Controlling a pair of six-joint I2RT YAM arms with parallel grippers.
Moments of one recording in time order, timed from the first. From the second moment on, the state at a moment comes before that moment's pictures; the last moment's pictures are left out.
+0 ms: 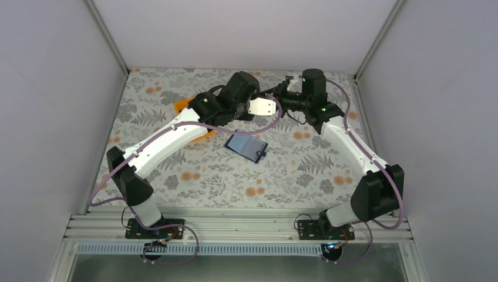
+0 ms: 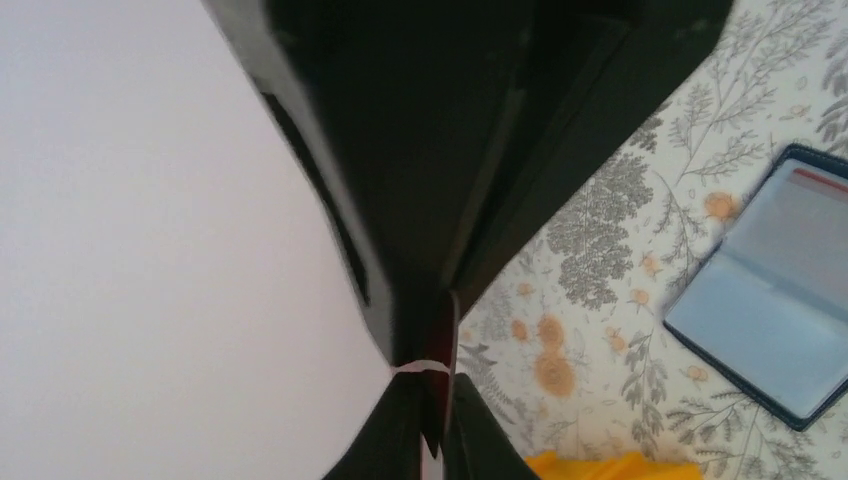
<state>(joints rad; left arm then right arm) -0.87 1.70 1.82 -0.81 -0.31 0.97 0.36 1.46 1.27 -0.17 -0.80 1.41</state>
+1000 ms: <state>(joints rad) -0.32 1.72 1.42 -0.65 -0.22 0.95 0.25 1.54 1.35 -0.45 -0.75 0.74</state>
